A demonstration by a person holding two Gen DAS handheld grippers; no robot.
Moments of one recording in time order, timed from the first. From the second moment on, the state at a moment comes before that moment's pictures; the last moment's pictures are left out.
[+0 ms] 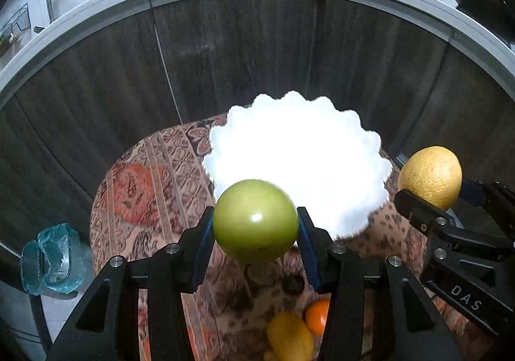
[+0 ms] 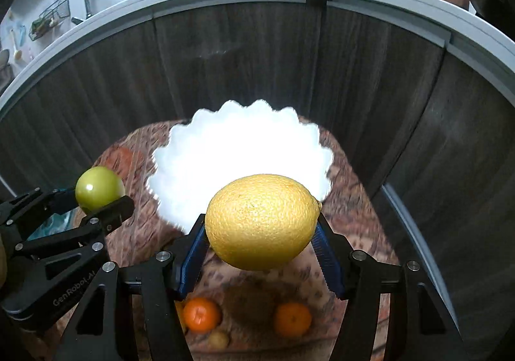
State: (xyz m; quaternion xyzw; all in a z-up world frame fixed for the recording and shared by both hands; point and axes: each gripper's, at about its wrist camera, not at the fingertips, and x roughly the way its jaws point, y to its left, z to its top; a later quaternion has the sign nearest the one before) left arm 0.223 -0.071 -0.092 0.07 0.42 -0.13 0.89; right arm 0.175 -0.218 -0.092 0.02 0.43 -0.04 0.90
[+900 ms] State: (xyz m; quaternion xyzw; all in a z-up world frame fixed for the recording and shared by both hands) left arm 0.328 -0.093 -0.155 0.03 0.45 -0.12 0.88; right arm 0.276 -0.248 -0.157 0.05 0.47 -0.07 0.88
